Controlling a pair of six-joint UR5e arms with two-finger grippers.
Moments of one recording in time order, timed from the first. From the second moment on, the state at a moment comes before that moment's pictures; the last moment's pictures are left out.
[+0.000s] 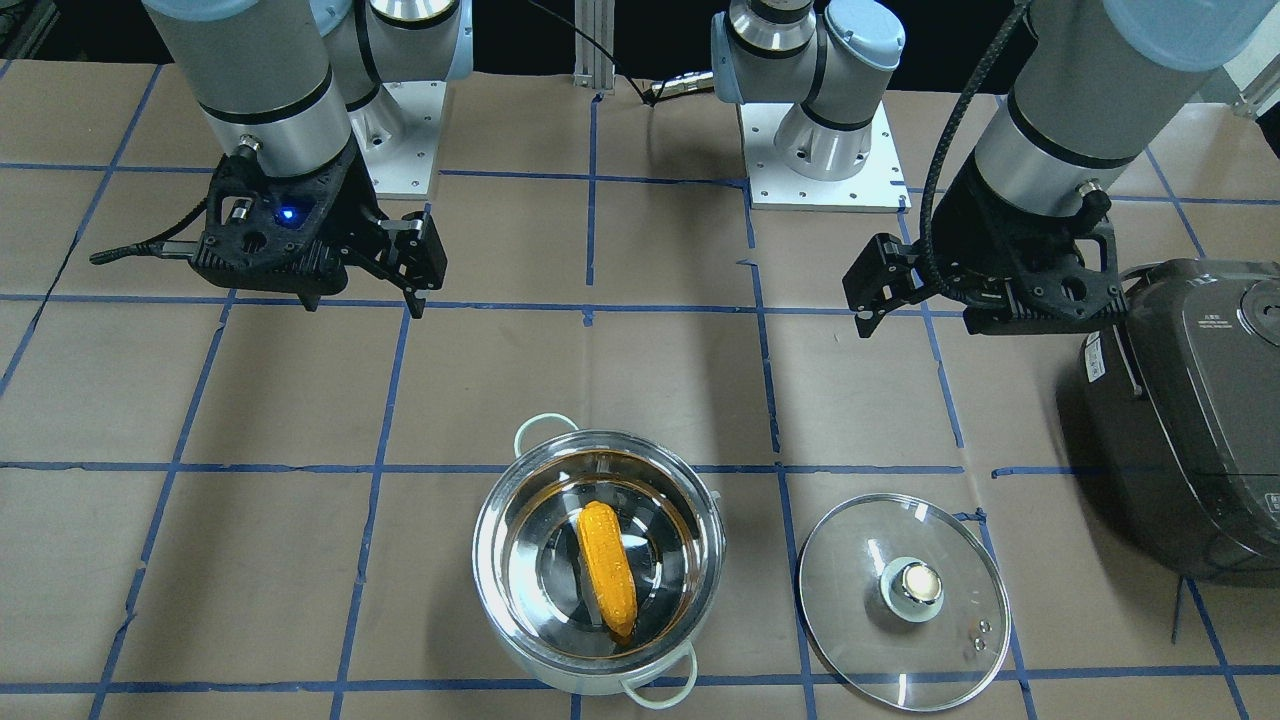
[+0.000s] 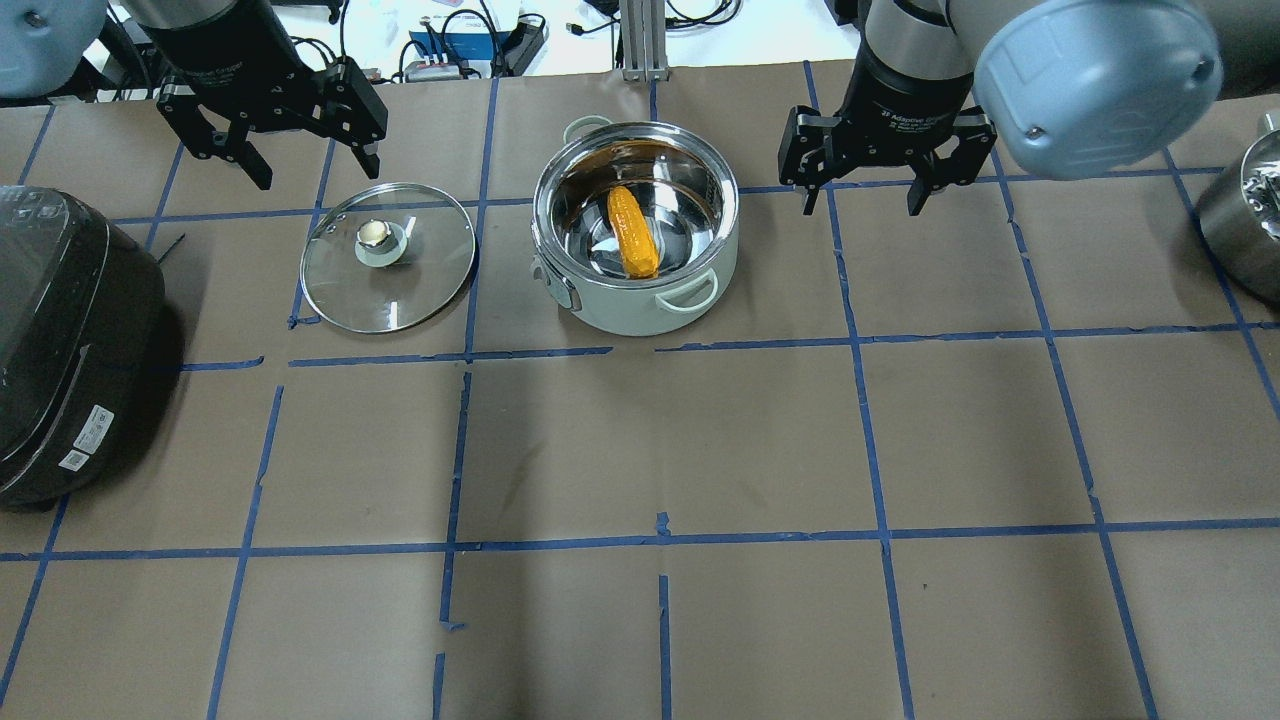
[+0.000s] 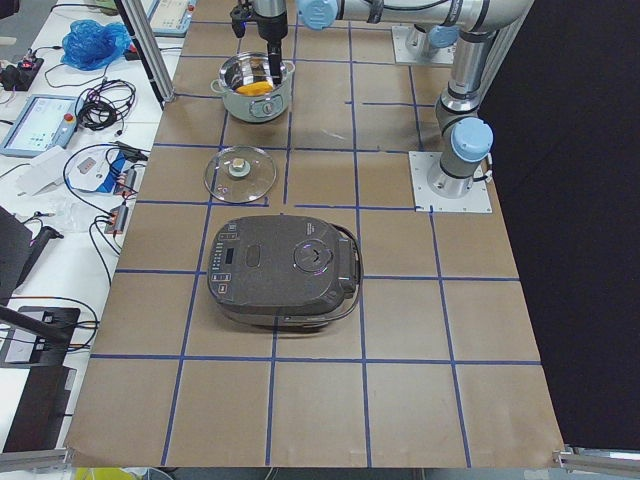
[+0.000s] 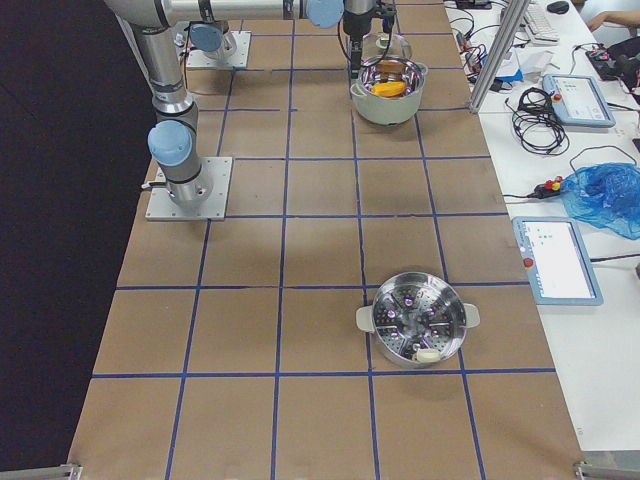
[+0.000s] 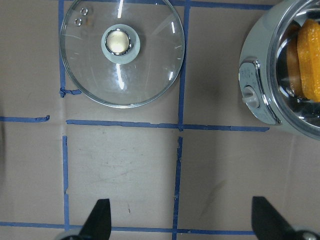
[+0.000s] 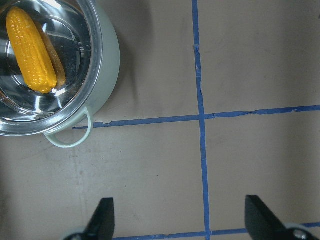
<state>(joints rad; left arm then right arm) -1.52 -1.73 -1.37 -1.63 1.57 0.00 1.69 -1.47 1.50 -1.67 -1.58 0.17</state>
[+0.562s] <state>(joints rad) -1.51 -1.73 -1.37 -1.62 1.56 0.06 1.69 -1.47 1.47 -1.66 -1.58 0.16</state>
